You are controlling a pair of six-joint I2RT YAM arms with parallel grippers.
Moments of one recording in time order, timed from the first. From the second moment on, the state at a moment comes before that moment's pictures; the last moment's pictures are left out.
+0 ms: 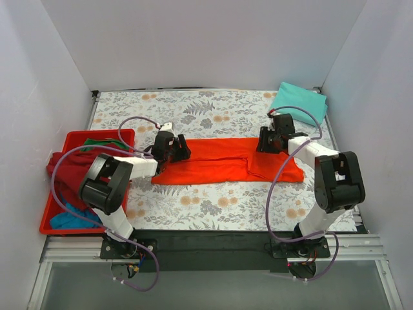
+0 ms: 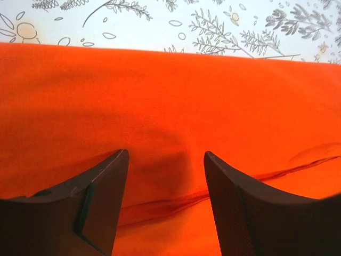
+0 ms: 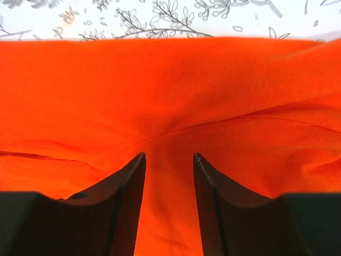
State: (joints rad) left arm -0.41 1.72 0.77 0.33 -0.03 -0.52; right arm 0.21 1.66 1.01 -0.22 -0.12 0.26
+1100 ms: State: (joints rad) left arm -0.56 1.44 0.42 0.43 -0.18 -0.75; right arm 0.22 2.16 1.57 -0.28 -0.27 0.12
